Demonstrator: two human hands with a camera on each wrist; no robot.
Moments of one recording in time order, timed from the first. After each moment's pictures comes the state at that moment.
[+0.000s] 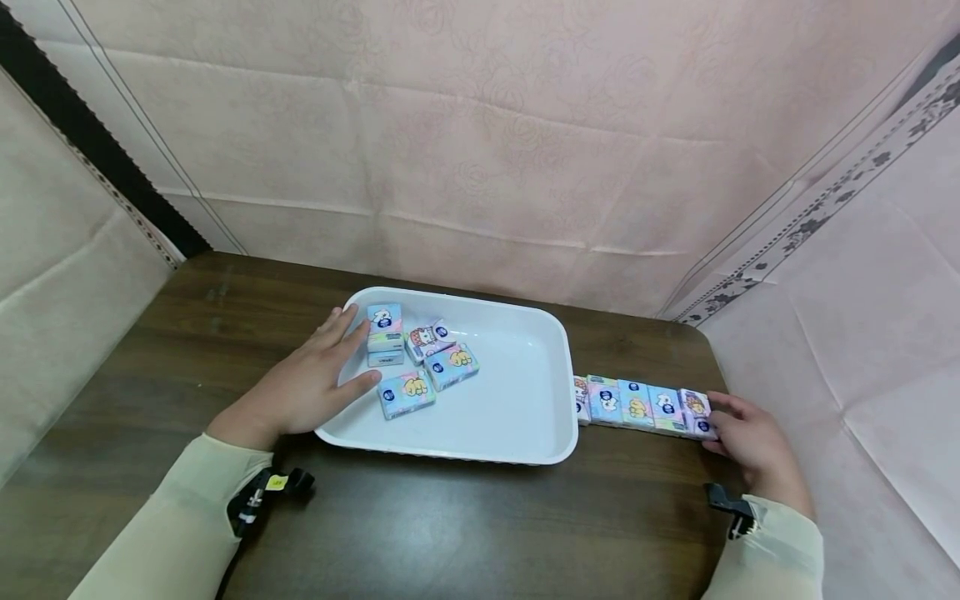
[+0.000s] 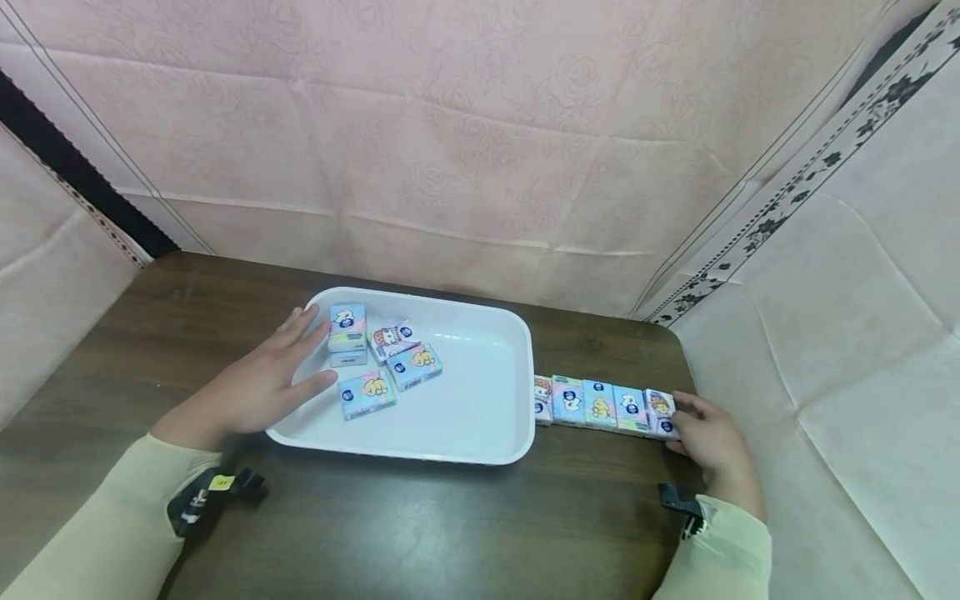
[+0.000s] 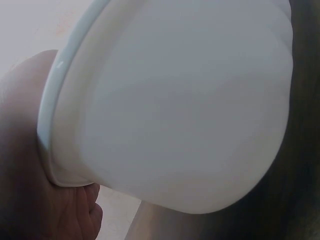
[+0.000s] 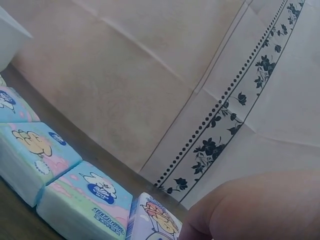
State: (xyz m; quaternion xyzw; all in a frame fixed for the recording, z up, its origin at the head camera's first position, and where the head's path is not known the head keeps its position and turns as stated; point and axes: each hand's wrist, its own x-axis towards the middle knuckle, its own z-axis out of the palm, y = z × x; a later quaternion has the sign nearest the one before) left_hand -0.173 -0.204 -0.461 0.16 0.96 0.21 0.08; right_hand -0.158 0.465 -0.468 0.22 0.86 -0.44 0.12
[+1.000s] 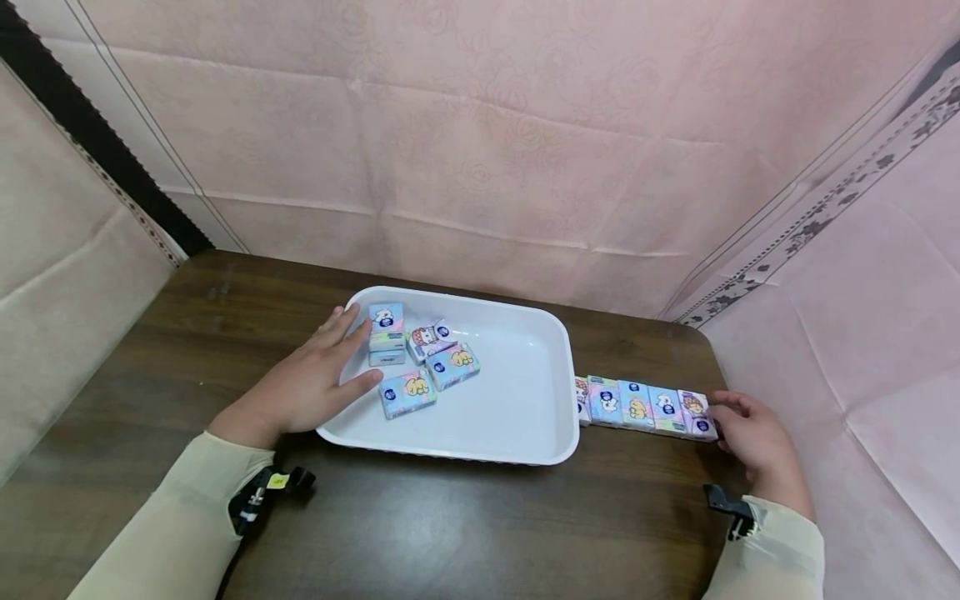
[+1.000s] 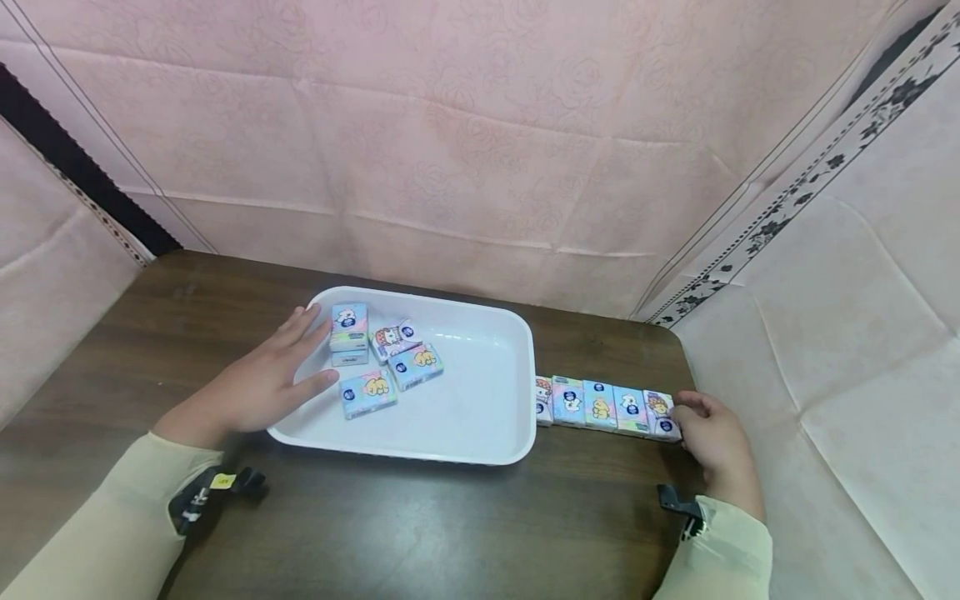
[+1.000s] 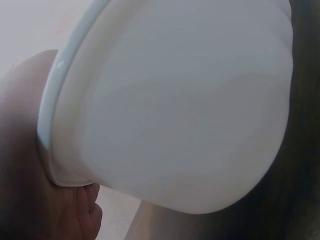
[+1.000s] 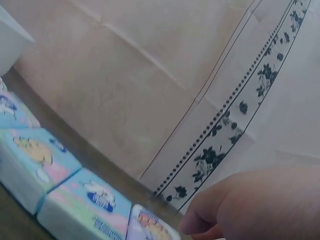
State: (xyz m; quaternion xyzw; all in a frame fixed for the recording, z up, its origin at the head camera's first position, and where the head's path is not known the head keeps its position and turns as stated) left_hand -0.173 -0.204 -0.461 0.16 0.96 0.21 0.08; right_hand -0.159 0.456 -0.459 0.24 0.89 -0.39 0.09
